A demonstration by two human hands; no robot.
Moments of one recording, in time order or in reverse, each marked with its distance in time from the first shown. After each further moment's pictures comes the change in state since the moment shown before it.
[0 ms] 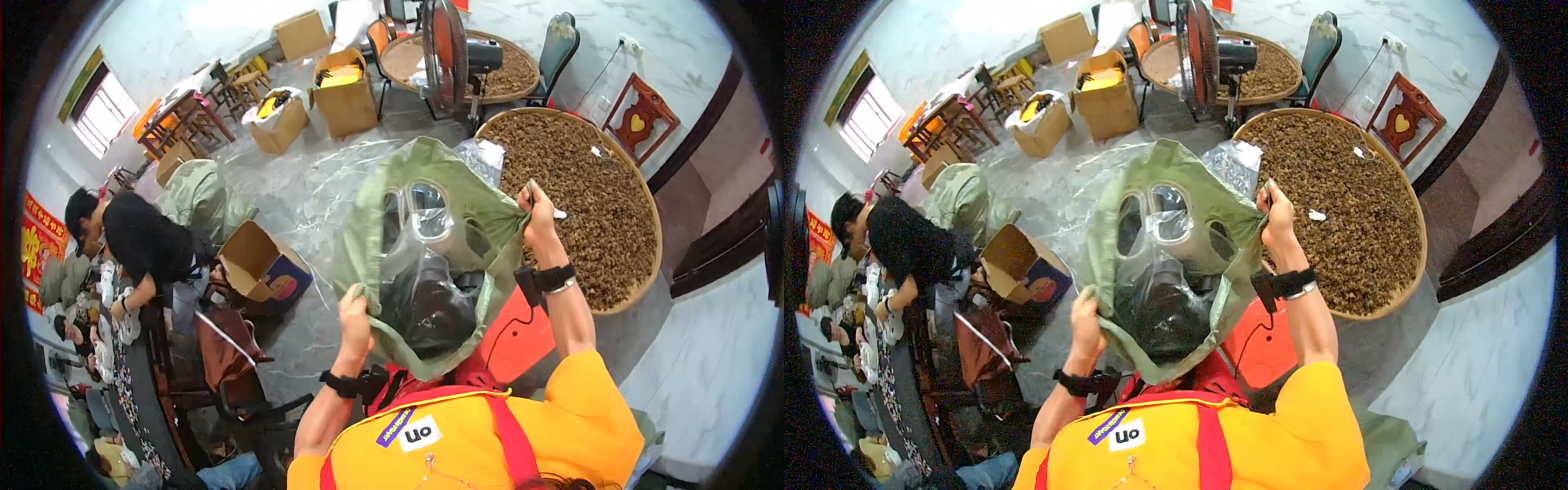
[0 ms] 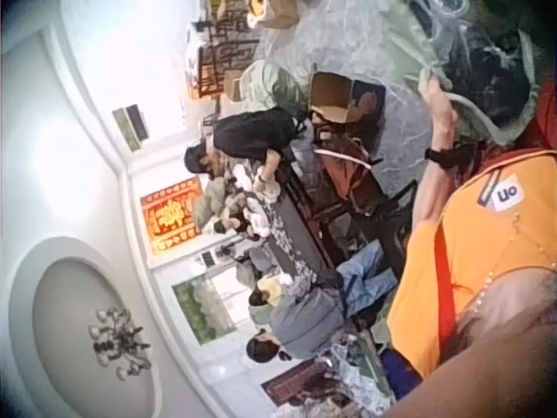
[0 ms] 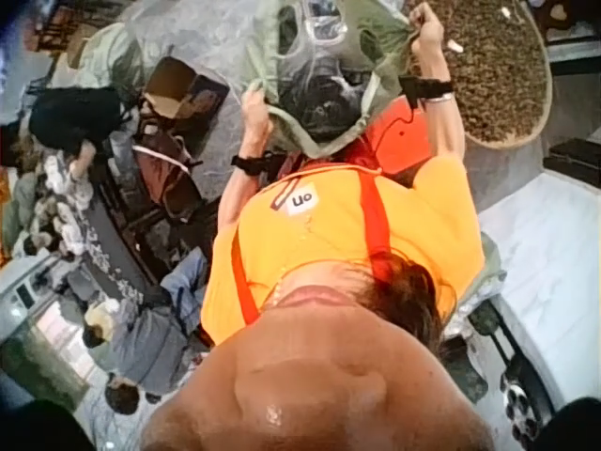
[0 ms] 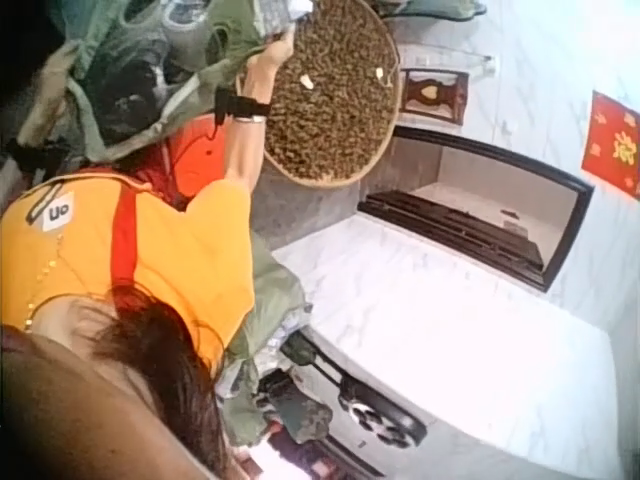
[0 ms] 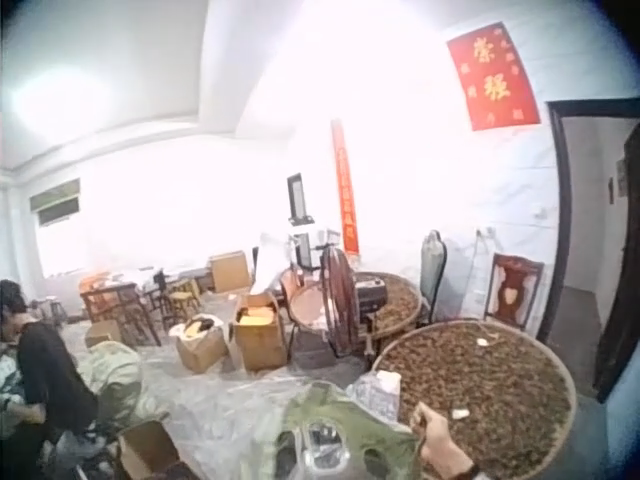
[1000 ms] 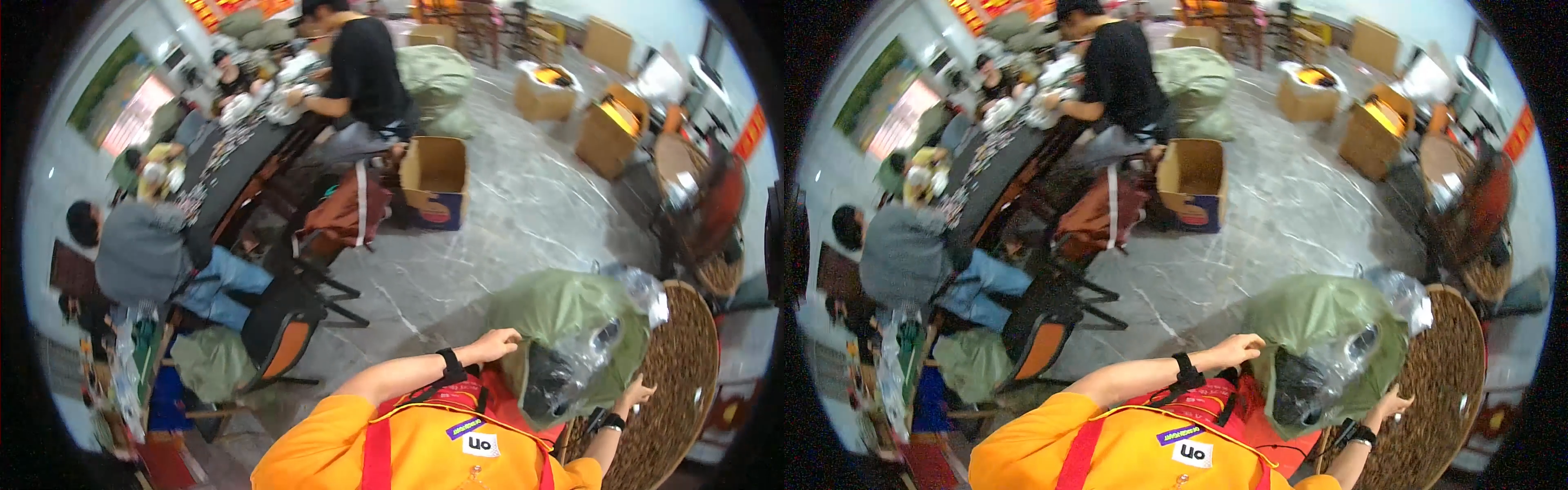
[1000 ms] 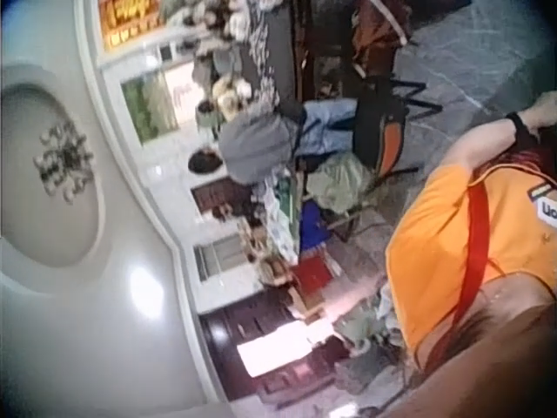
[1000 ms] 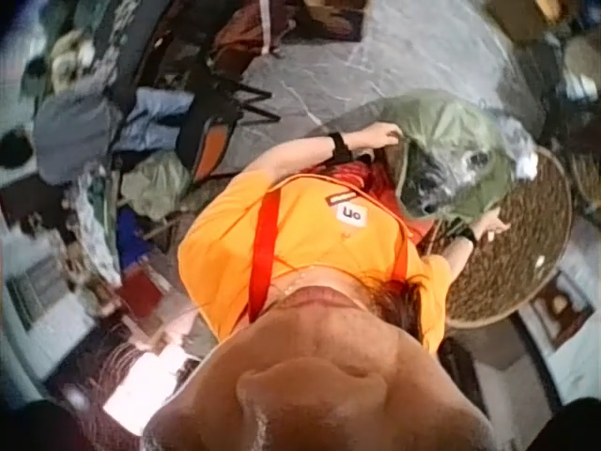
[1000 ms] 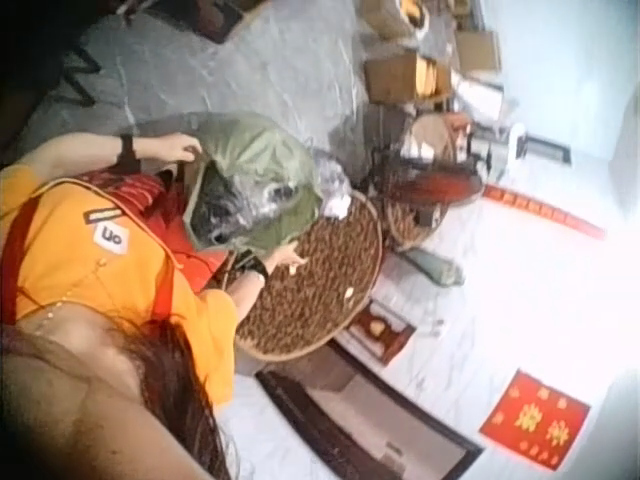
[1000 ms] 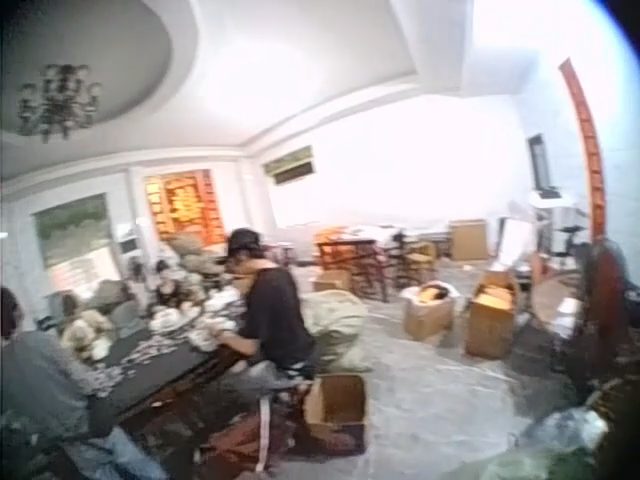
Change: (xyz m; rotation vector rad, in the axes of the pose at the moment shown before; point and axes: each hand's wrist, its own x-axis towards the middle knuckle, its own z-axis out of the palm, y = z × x) left_hand 0.042 -0.102 -0.028 0.611 -0.125 -0.100; right_hand 0.135 0.107 -0.112 -1.369 0.596 -0.181
